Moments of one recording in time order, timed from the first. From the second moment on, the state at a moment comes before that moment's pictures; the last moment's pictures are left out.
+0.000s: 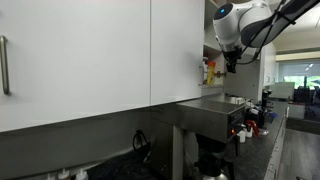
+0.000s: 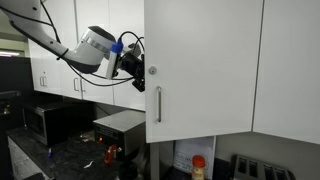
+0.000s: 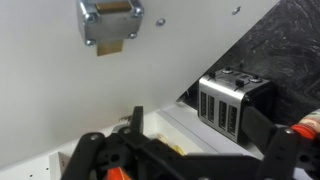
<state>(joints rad) -0.19 -0.35 0.06 -2.39 -1.20 2.13 0.39</state>
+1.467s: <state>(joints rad) -0.17 -0.32 -0.09 -2.35 -1.31 1.95 0.39</state>
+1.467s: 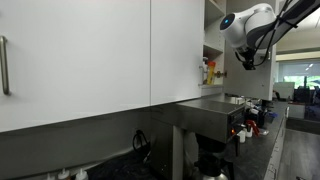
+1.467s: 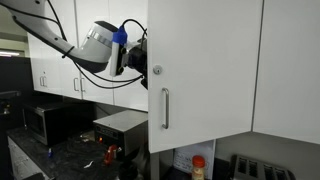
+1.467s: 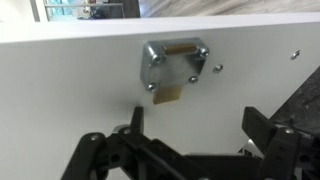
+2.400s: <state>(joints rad) -0.14 -0.33 -0.12 -2.34 -1.30 2.02 0.43</state>
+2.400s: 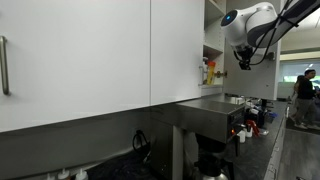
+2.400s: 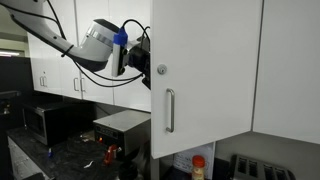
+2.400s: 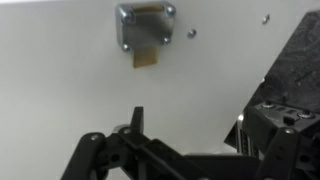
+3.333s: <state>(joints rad) -0.10 -0.30 -0.19 -2.31 -1.27 2.48 0.78</state>
